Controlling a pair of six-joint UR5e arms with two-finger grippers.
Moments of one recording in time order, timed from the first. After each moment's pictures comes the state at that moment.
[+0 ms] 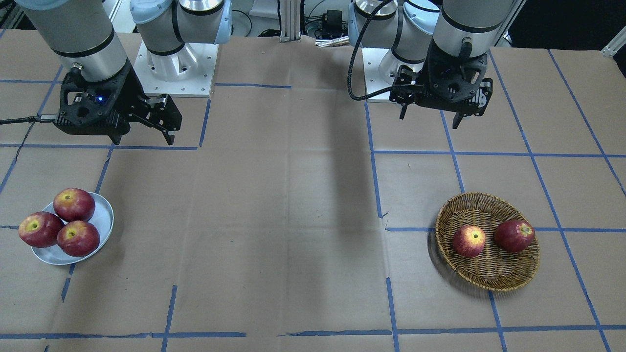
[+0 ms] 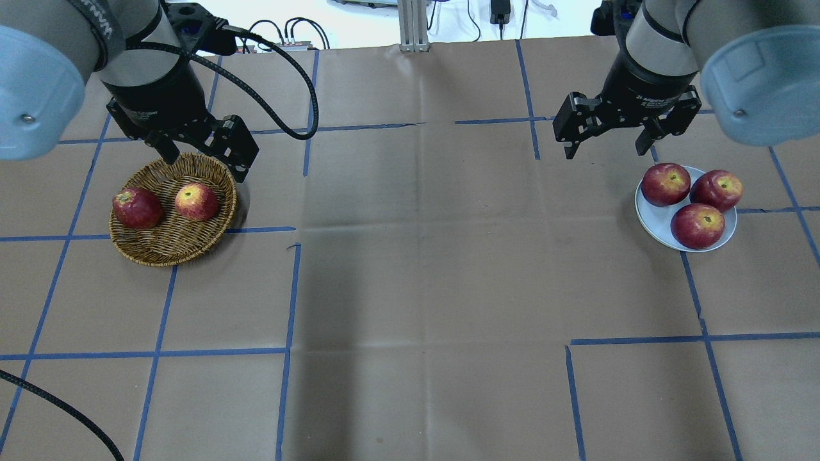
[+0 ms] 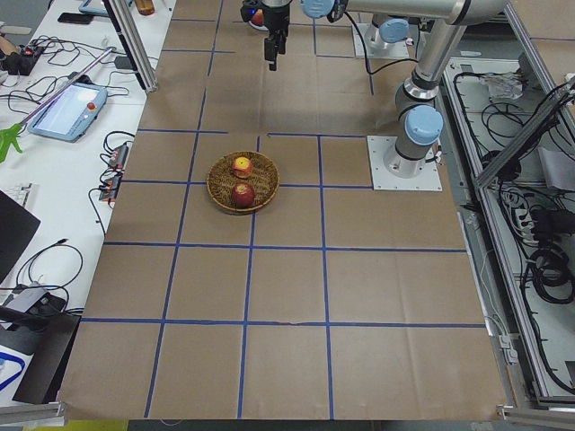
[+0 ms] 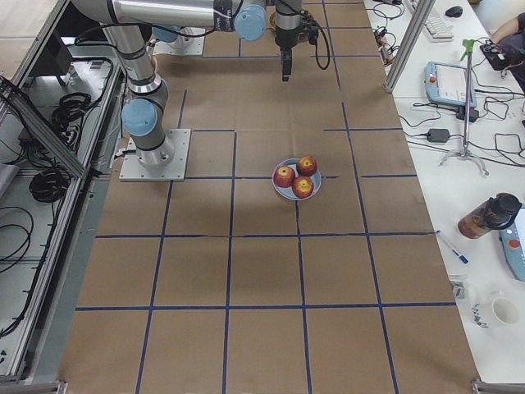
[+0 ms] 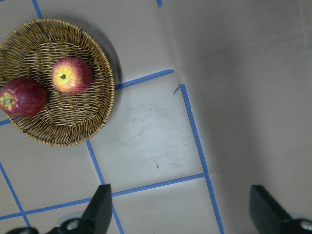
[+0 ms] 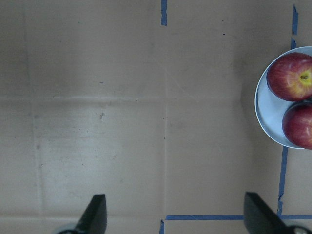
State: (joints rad) left arm -1.60 -1.56 -1.55 -1.62 1.67 0.25; right arm 1.56 -1.56 1.64 -1.67 -1.57 -0.02
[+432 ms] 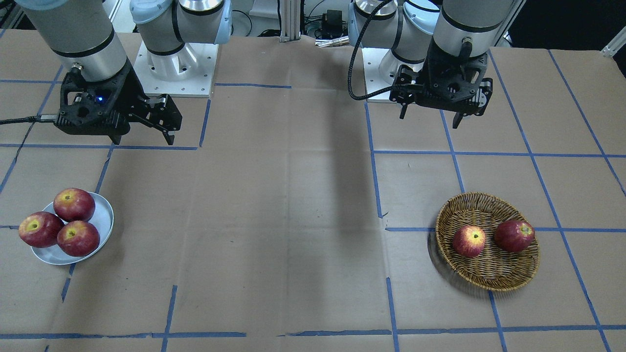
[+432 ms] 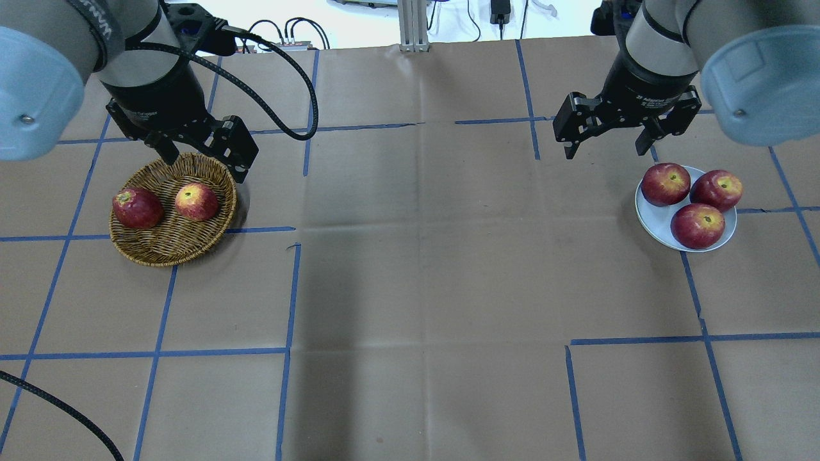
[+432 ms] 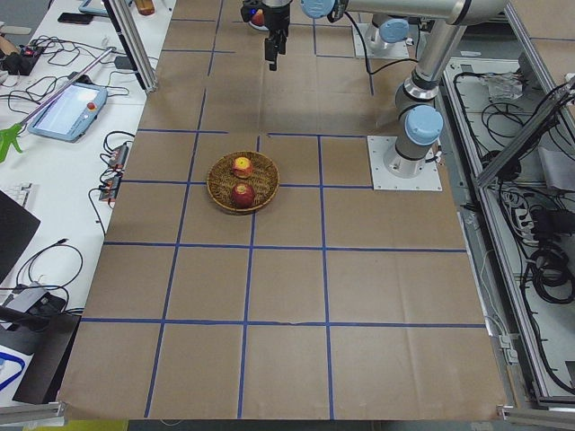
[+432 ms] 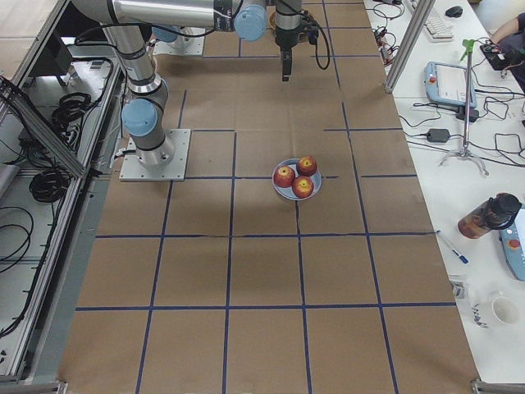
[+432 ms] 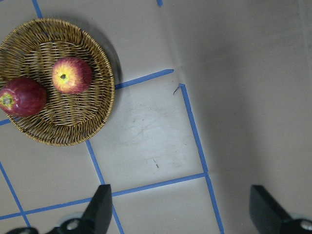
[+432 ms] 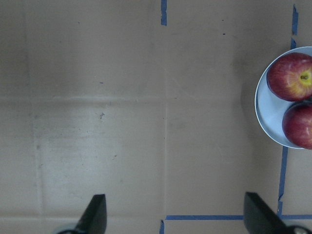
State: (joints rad) left arm -1.60 -1.56 -1.55 -1.62 1.67 0.25; right arm 1.56 -1.56 1.64 -1.67 -1.57 -0.02
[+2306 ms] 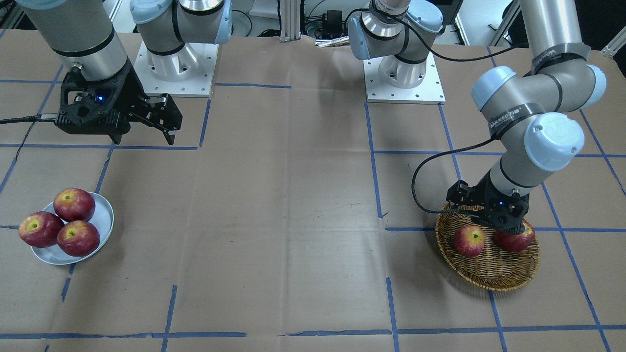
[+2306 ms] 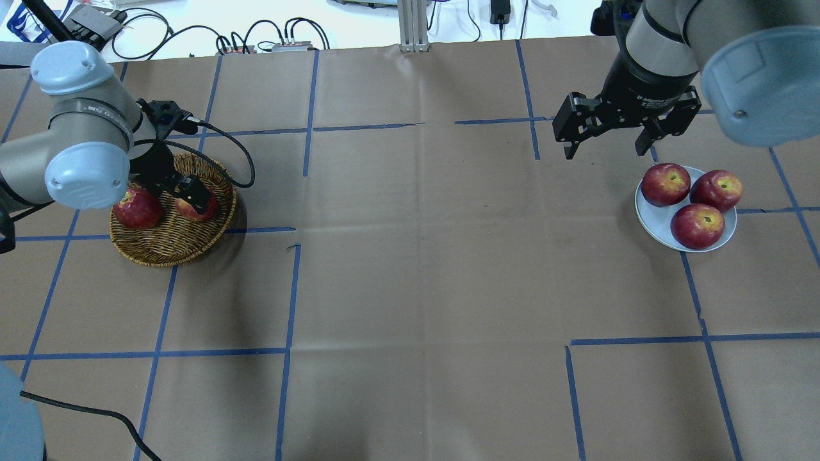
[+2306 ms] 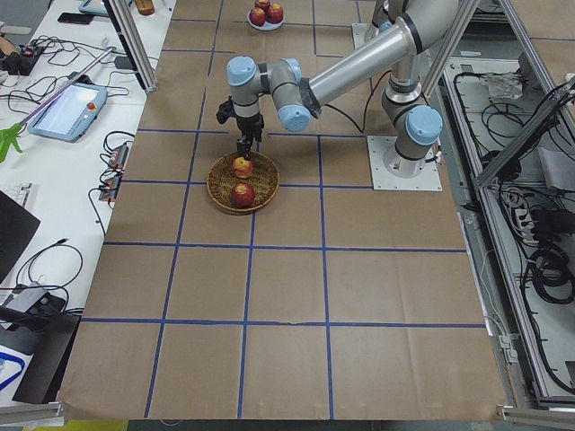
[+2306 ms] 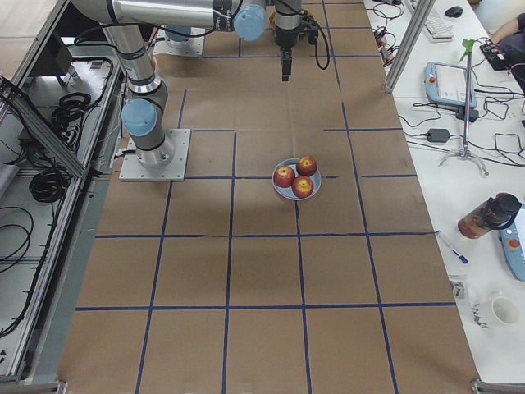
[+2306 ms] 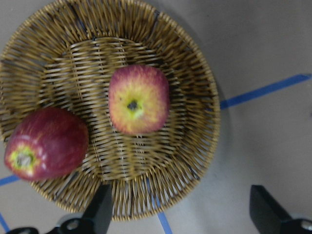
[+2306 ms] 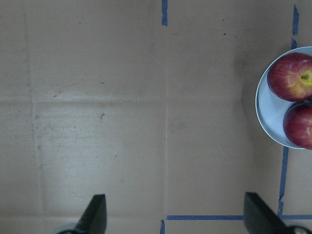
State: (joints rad) left arm -1.28 -1.89 -1.82 -1.02 1.66 0.65; right arm 1.56 -1.56 1.64 -1.67 -1.57 -0.02
